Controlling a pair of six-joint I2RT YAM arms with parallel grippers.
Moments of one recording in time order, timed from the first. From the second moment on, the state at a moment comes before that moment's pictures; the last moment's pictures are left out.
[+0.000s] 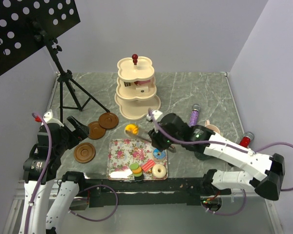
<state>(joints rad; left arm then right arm) -0.09 0.51 0.92 -0.97 -0.06 -0.68 1.03 1.13 1.01 -0.65 0.01 0.14</state>
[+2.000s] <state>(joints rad) -0.09 0.79 0.96 -0.83 -0.02 -0.53 0.77 1.99 1.58 -0.37 0.22 0.17</state>
